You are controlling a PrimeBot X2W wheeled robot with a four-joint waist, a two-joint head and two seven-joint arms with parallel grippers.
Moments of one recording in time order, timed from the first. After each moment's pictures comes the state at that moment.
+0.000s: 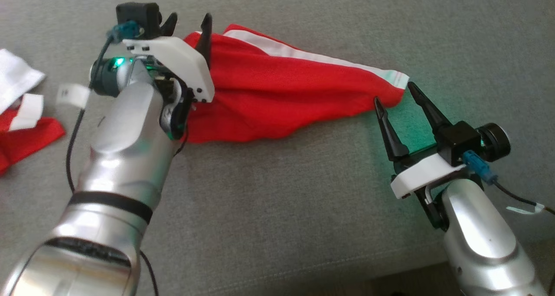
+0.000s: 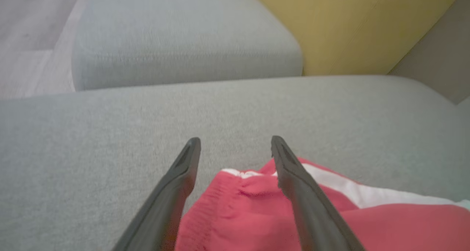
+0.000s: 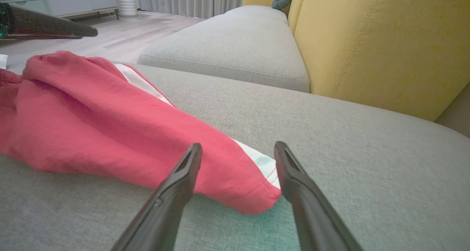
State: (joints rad) left arm -0.93 0.03 -0.41 0.94 -0.43 -0.01 -0.09; right arm -0.40 -0.13 0.25 0.47 0.02 0.12 -0.26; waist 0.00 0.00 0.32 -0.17
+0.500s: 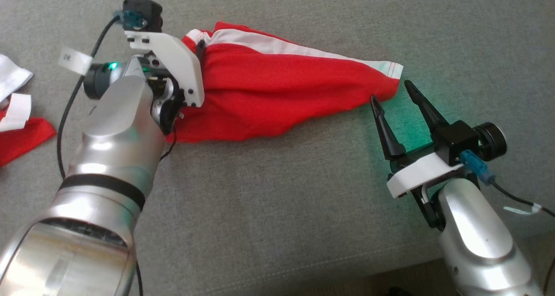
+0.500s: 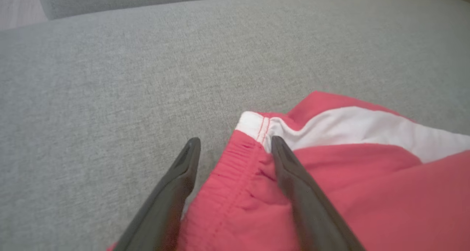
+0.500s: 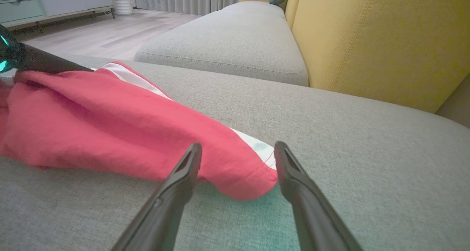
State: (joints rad) left arm -1.05 0.03 -0.46 1.20 -0.43 -0.05 0.10; right arm -0.40 -0.12 0.25 0.45 0.02 0.12 -0.26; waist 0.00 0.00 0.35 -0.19
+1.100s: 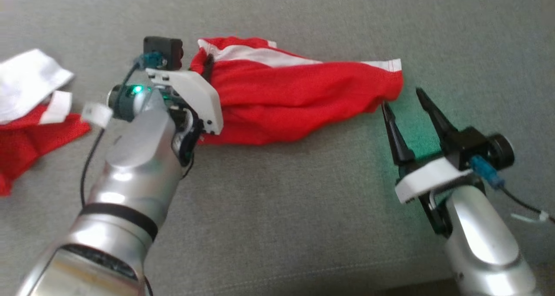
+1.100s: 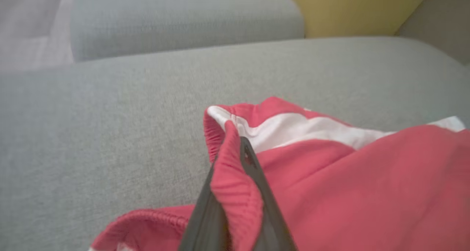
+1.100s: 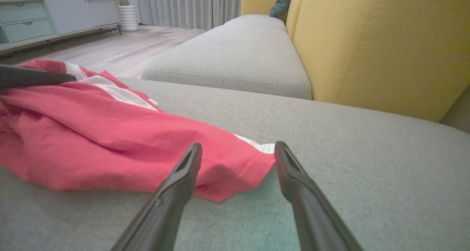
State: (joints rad) left arm -0.93 0.03 -0.58 1.10 -0.51 -0.06 -0.09; right arm -0.38 -0.12 0.21 0.47 0.04 0.12 -0.26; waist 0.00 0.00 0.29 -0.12
